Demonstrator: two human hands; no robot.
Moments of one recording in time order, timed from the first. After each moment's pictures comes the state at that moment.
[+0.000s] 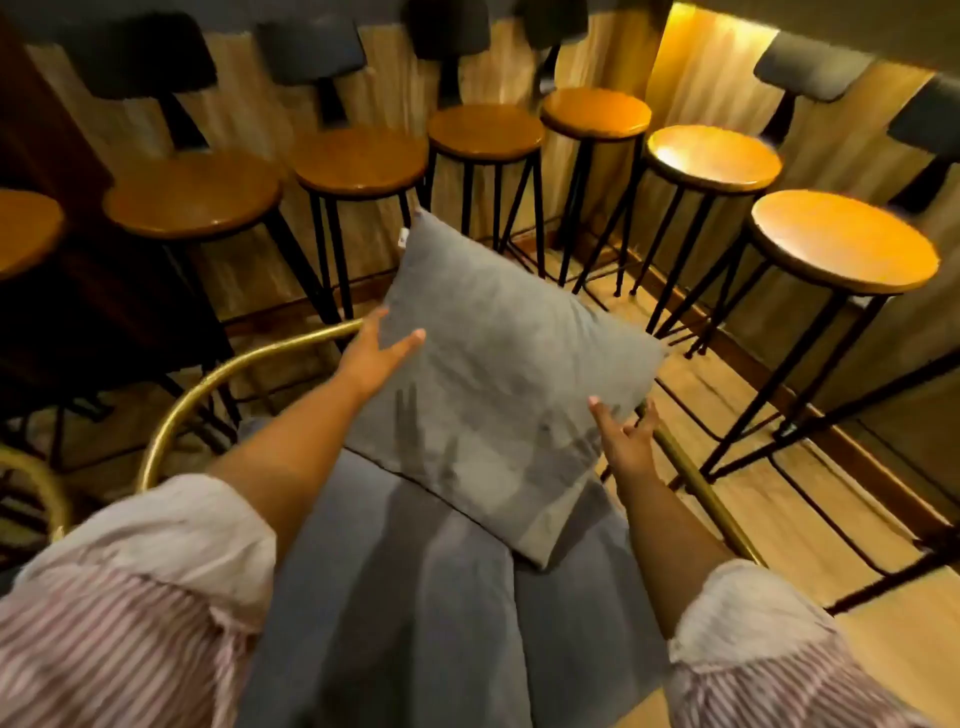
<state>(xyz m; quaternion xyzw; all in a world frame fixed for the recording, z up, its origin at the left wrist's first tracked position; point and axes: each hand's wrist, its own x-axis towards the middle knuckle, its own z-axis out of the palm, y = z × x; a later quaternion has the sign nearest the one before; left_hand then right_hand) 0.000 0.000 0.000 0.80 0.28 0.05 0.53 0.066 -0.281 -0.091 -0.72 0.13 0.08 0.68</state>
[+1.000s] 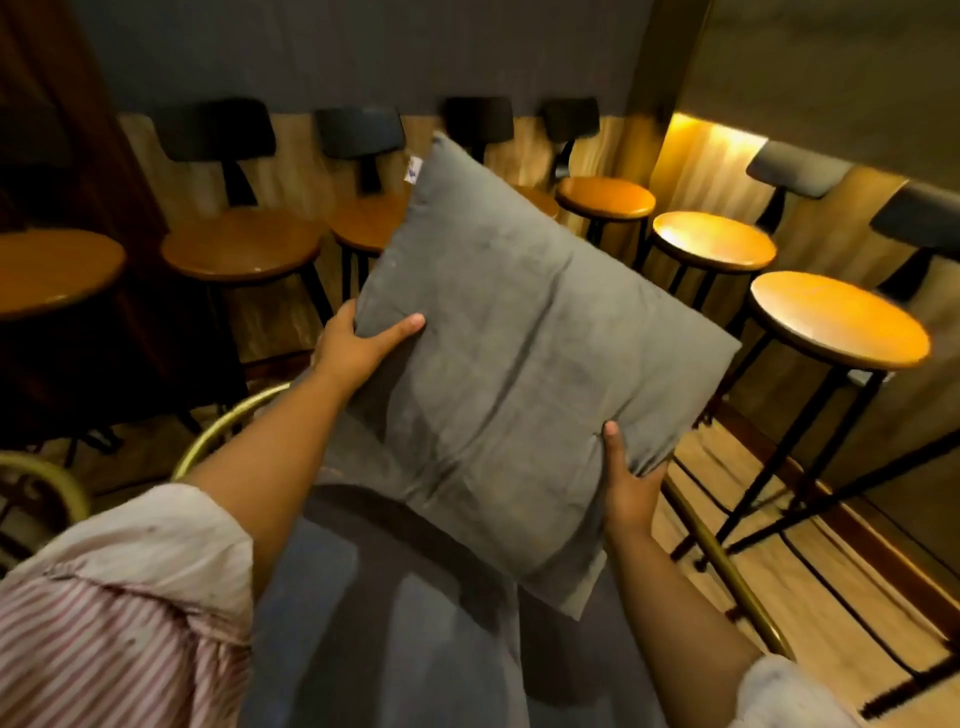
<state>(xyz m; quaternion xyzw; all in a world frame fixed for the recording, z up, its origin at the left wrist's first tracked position) -0.005 0.034 0.026 0.77 0.30 0.18 0.54 0.046 -0.255 -0.083 -0.66 0.15 -0.03 0.73</state>
